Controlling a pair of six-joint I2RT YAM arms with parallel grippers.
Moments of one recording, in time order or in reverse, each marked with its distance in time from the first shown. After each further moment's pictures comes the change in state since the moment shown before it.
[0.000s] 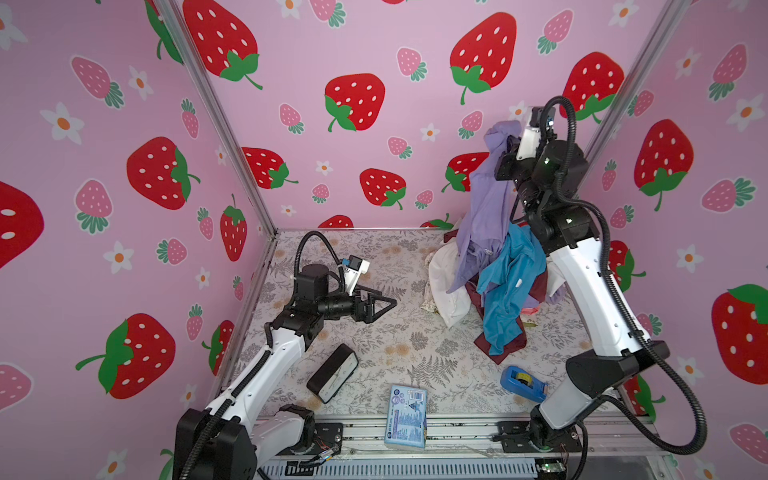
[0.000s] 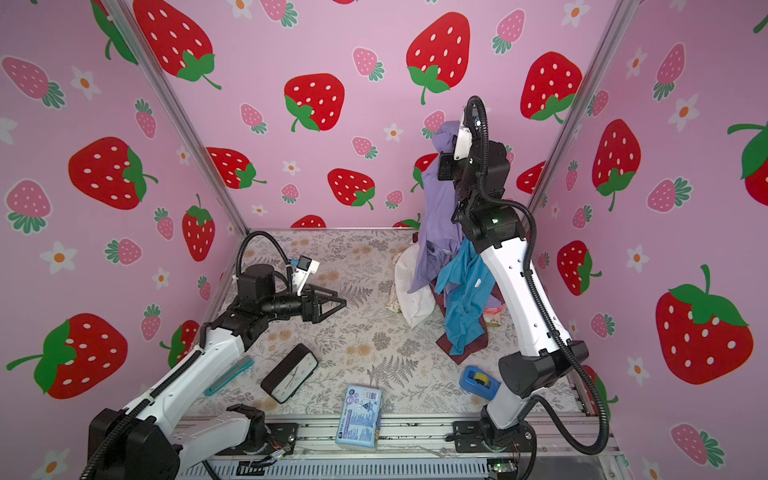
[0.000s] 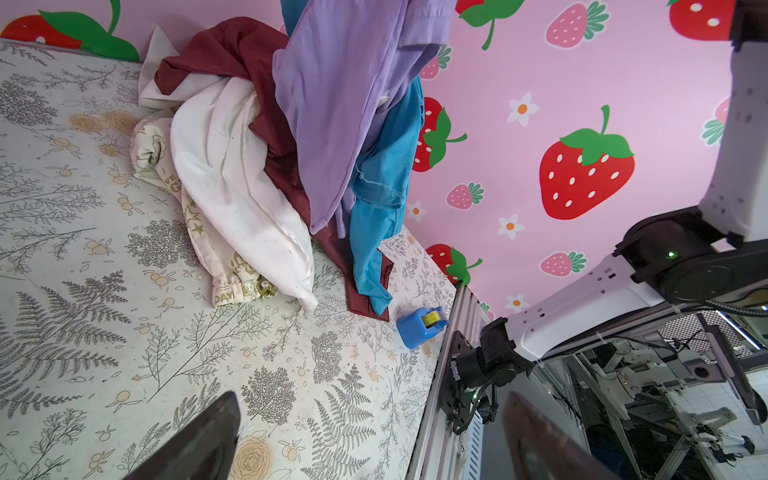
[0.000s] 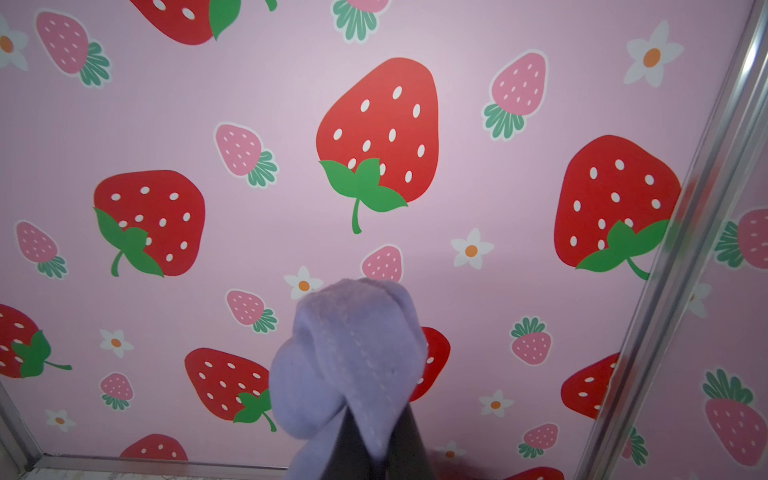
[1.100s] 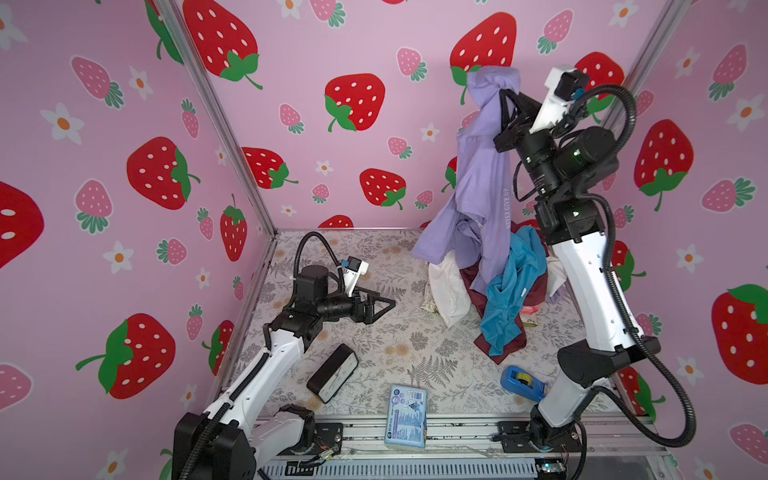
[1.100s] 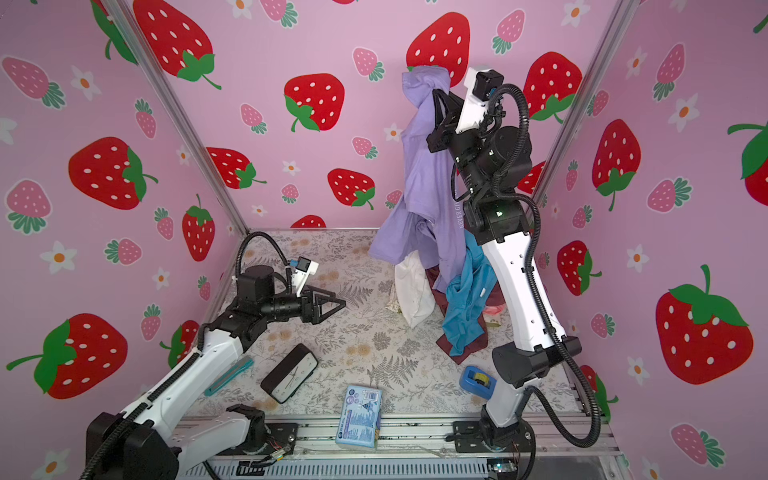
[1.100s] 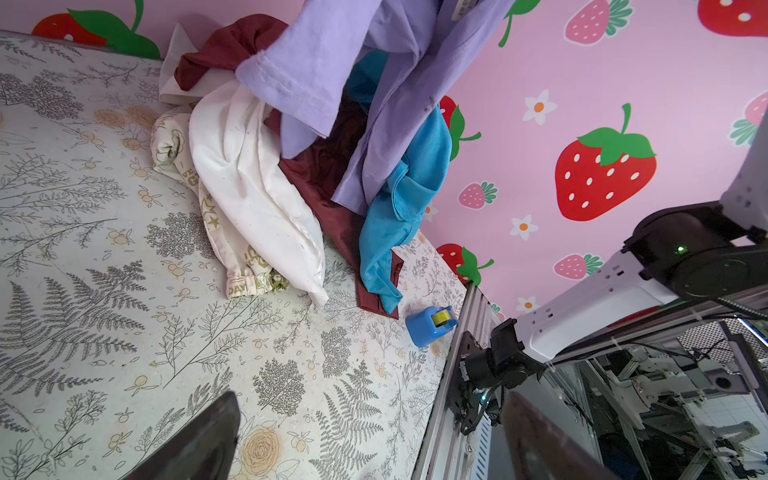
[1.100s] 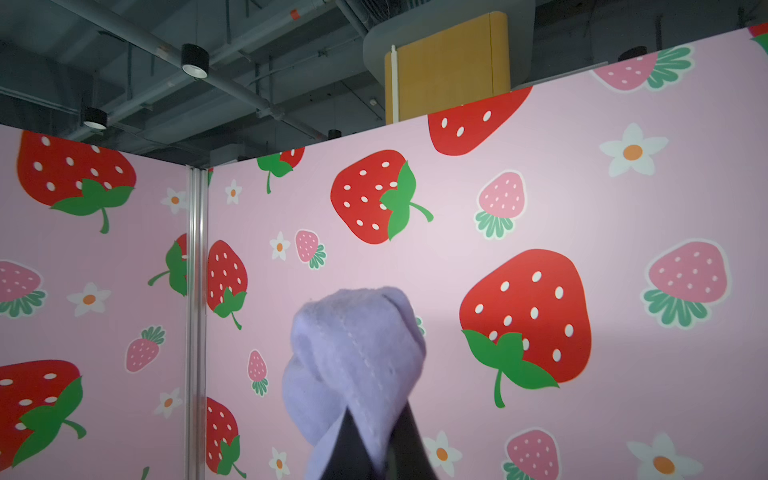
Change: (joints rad) left arm 0.000 -0.018 0.000 -0.042 -0.042 0.013; right arm 0.000 0.084 0.199 0.296 -0.406 0.149
